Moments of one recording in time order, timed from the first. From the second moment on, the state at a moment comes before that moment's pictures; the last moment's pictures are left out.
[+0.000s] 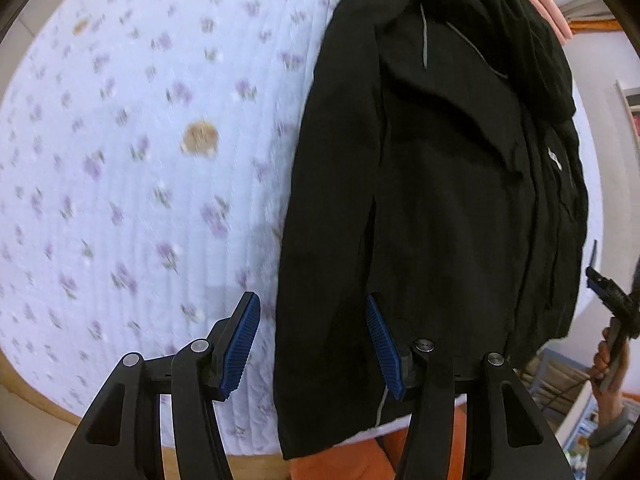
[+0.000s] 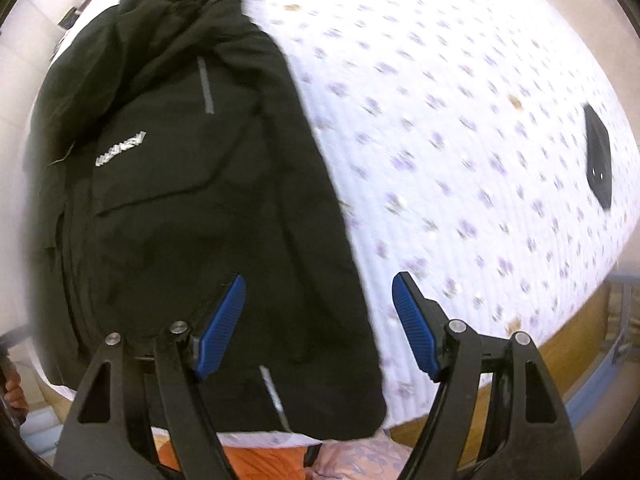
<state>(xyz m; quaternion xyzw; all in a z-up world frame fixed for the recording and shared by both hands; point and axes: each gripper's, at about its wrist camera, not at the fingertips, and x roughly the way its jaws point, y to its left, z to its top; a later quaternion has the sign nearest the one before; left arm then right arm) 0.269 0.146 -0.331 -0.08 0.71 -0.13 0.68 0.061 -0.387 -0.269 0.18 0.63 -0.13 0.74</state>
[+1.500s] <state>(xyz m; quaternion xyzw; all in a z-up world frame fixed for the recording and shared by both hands) 0.228 0.169 -0.329 -0.24 0.71 -0.17 0.64 0.013 -0.381 -0.302 0.18 0.67 -0.01 0.72</state>
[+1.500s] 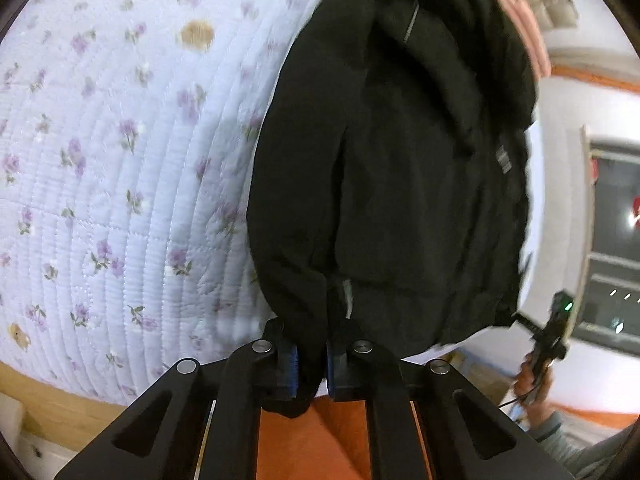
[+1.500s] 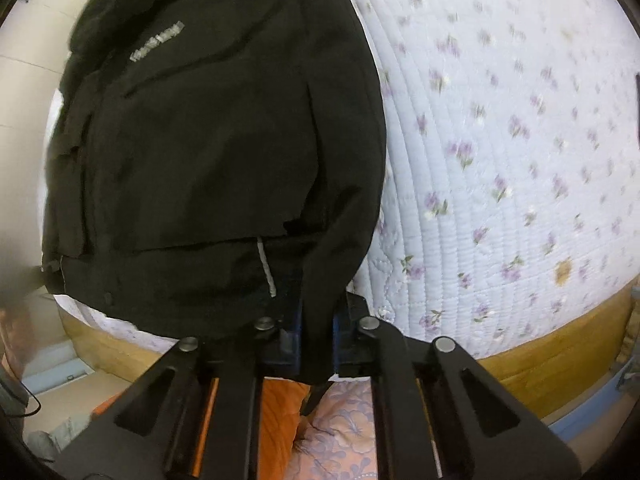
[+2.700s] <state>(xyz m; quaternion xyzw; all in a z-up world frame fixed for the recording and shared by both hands) 0.620 0.081 -0.262 -0.20 0.55 -0.07 0.81 0.404 -0.451 -0.245 0.26 0.56 0.02 0.79</state>
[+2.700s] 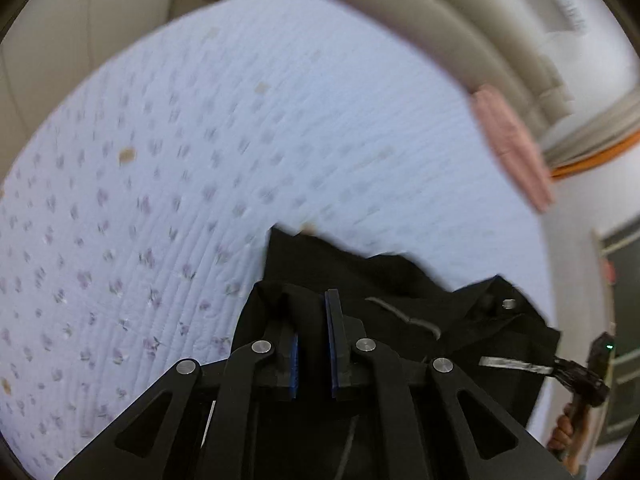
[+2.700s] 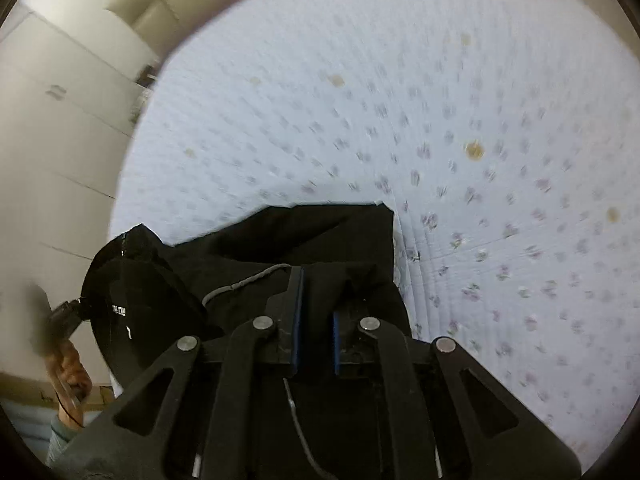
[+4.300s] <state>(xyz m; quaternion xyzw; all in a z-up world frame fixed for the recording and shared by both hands) 0.685 0.081 -0.303 -0.21 0.59 -0.28 0.73 0.463 -0.412 -0.257 0.03 0.54 0.12 0.83</state>
